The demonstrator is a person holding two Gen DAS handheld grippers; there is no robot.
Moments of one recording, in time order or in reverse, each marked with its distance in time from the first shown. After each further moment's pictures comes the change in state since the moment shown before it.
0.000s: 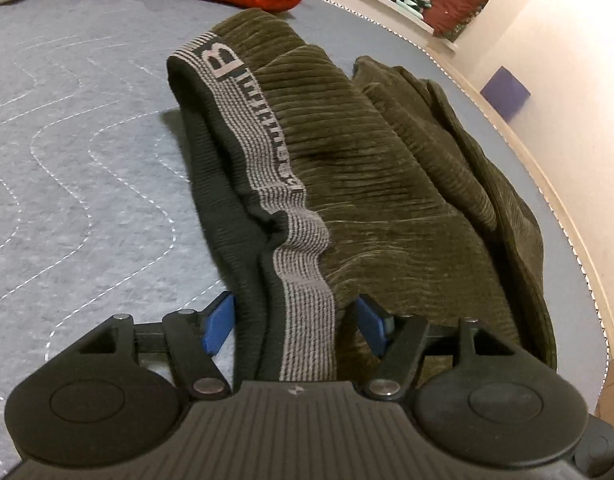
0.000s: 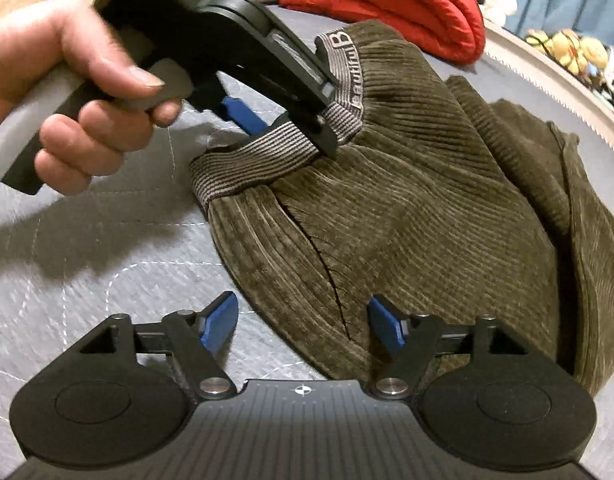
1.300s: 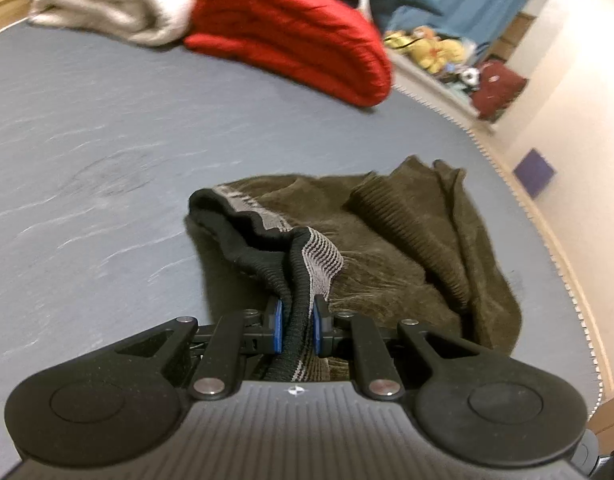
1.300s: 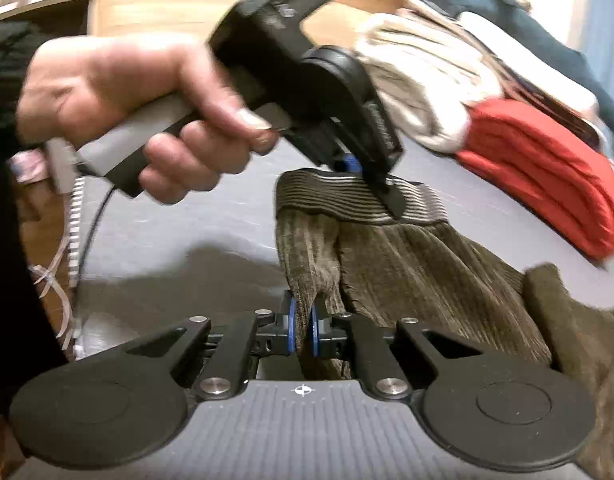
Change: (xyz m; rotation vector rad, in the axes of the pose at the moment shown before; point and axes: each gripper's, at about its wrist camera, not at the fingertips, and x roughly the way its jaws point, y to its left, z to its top) left arm -0.227 0.100 -0.051 -0.138 -0.161 0.130; right arm -0.091 0.140 0.045 -0.366 -0.335 0.388
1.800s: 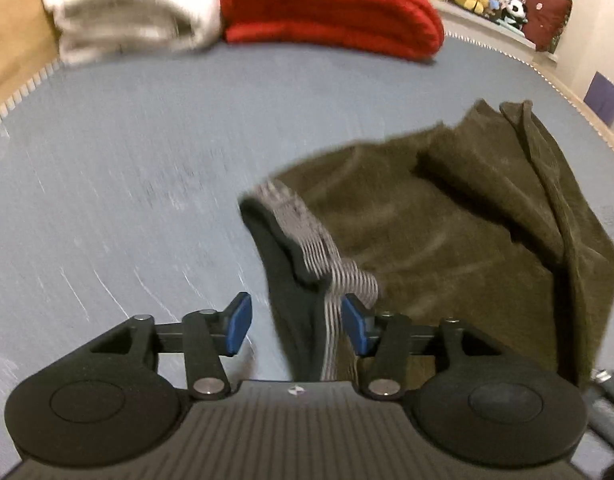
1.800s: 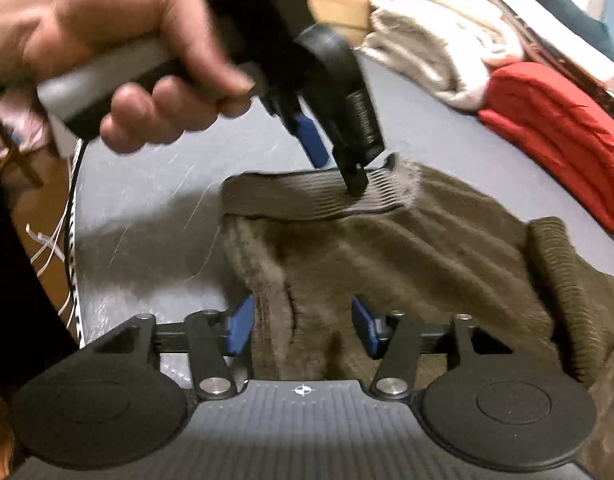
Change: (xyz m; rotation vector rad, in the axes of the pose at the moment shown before) left arm 0.008 -0.015 0.002 0.200 0.033 0.310; right arm 0.027 -0.011 0.009 0.061 0.128 -0.033
